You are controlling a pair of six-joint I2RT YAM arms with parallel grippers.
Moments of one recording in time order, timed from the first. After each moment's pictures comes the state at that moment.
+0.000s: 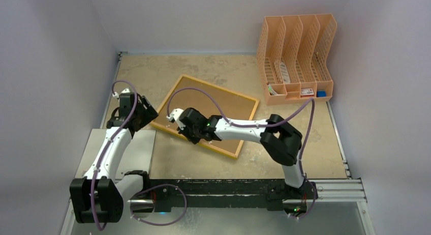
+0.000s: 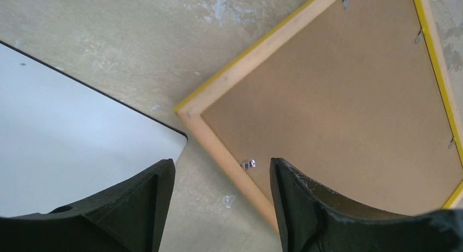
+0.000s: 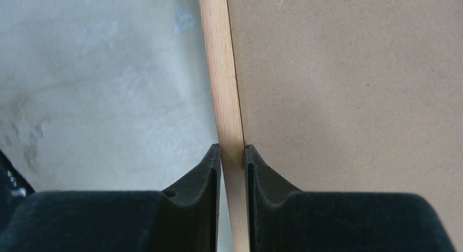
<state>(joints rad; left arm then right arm) 0.02 1.06 0.76 -0.53 -0.07 -0.62 1.11 1.94 1.36 -0.31 0.03 0.03</state>
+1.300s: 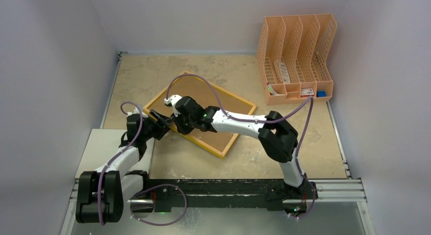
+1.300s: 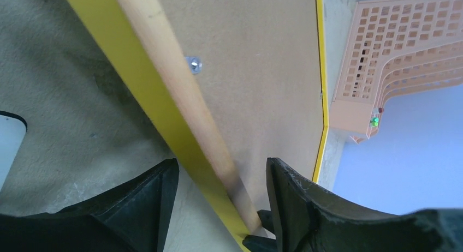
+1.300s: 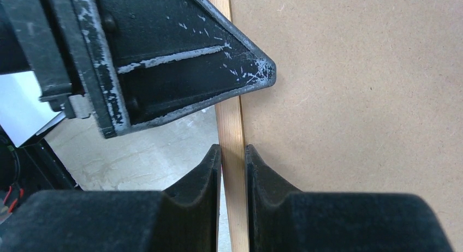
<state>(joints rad) 0.02 1.05 0.26 0.23 0.37 -0.97 1.06 2.03 1.56 -0.31 -0.03 0.24</state>
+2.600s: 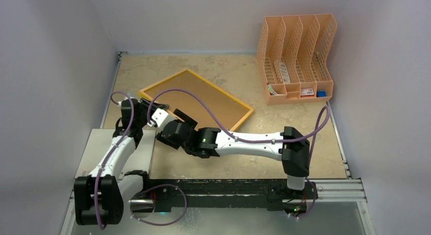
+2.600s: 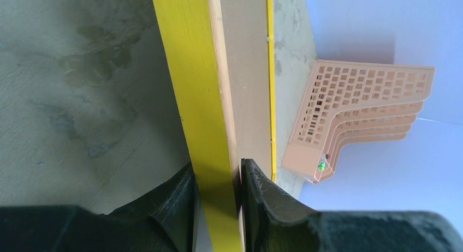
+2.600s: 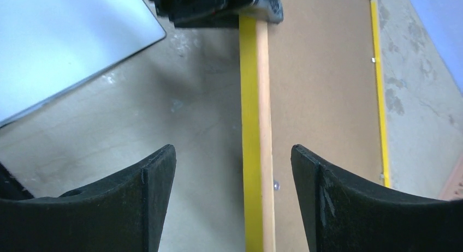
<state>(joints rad) 0.02 1.04 0.48 0.04 0.26 -1.13 1.33 1.85 1.56 -0.33 0.56 -0.02</state>
